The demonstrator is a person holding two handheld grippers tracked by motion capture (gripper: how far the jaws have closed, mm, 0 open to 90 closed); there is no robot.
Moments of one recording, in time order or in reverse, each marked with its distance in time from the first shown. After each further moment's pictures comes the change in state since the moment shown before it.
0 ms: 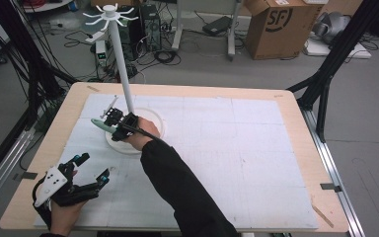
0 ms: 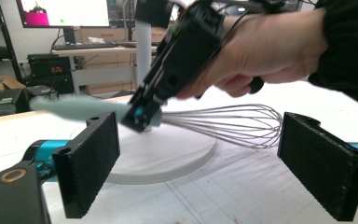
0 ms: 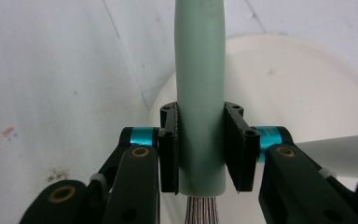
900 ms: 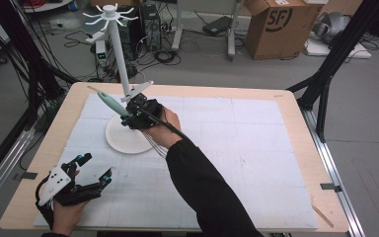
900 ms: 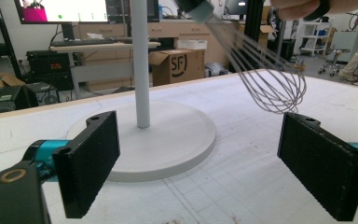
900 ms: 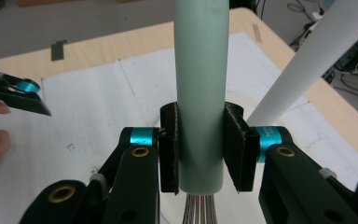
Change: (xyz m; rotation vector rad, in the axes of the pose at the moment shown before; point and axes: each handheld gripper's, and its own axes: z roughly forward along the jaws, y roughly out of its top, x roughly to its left) left arm -0.003 -0.001 0.004 0.021 0.001 0.006; right arm -0.010 -0.025 -0.116 -0.315 -0.028 0.020
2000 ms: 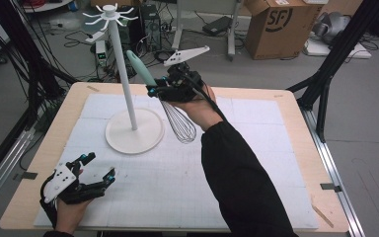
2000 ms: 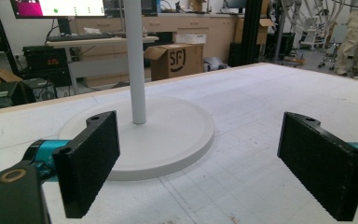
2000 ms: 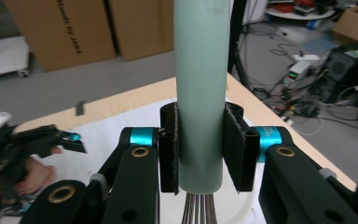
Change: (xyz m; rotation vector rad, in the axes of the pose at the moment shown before) left arm -0.002 -0.002 0.008 0.021 -0.005 0.008; right arm -0.052 0.016 -0.114 -0.187 0.031 0.095
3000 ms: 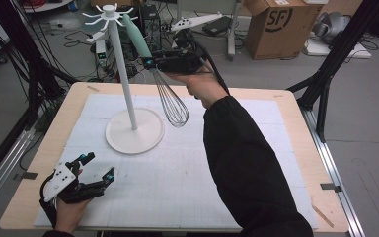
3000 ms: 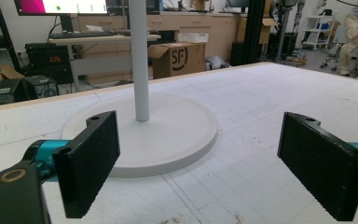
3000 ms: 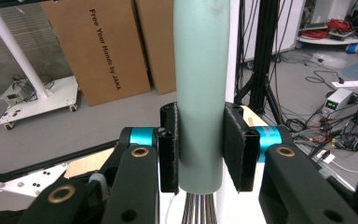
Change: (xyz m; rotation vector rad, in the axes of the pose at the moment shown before) left arm 0.002 -0.001 0.000 0.007 0.008 -0.010; right arm -0.022 0.049 -0.018 -0.120 0.142 0.065
